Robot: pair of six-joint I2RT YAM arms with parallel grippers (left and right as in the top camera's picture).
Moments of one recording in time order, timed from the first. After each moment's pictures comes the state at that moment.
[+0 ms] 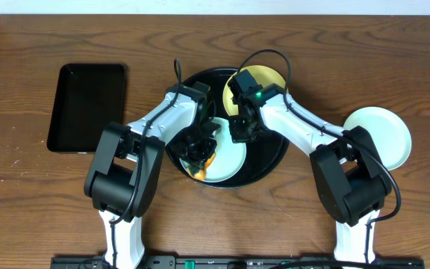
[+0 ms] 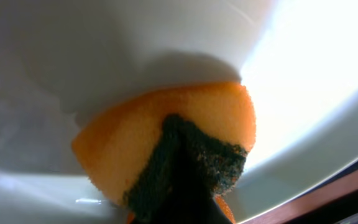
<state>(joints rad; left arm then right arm) -0.41 2.04 1.34 -1.13 0.29 0.10 0.55 2.08 1.46 -0.80 -0.14 0.40</state>
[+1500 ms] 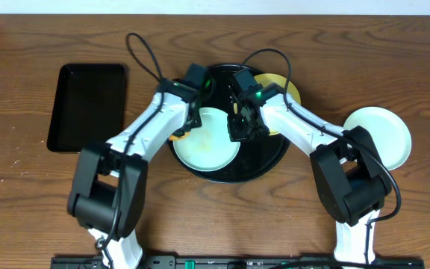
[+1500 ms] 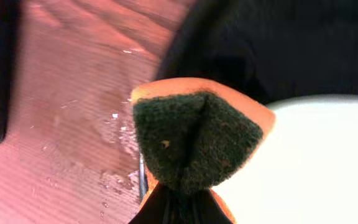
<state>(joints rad) -0.39 1.90 1.34 -0.87 -0.30 -0.68 0.55 2.08 1.47 -0.79 -0.17 0.42</state>
